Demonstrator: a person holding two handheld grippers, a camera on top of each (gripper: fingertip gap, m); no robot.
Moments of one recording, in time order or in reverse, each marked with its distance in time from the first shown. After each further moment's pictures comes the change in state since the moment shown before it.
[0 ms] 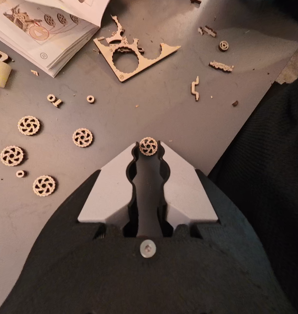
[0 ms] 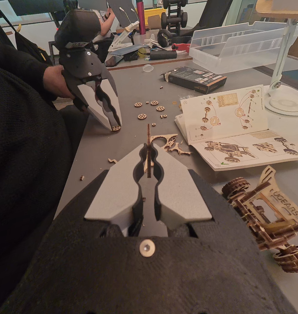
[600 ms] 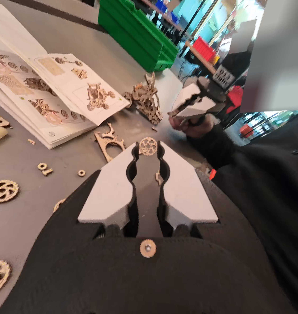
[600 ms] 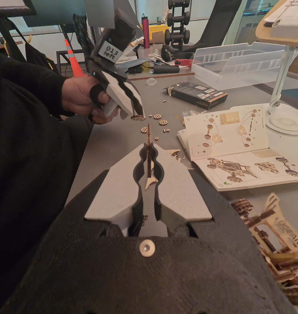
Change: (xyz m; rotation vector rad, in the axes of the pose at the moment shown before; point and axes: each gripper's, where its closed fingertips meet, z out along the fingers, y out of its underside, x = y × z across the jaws) left arm -0.004 -0.102 -0.023 0.517 0.321 -0.342; right arm -0.007 -0.022 0.009 0.053 -0.016 -0.026
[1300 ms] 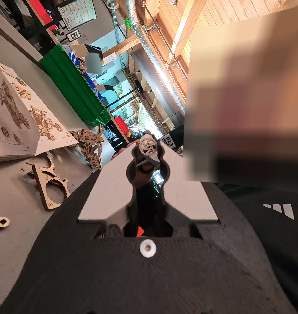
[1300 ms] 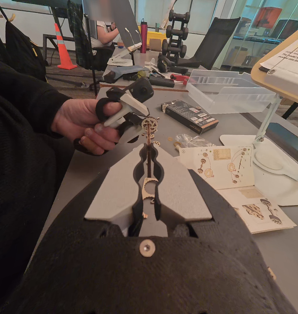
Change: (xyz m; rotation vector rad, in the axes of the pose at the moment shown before) left arm 0.013 -0.052 -0.002 0.408 0.484 -0.470; right arm -0.002 -0.038 0.042 0.005 0.047 -0.152
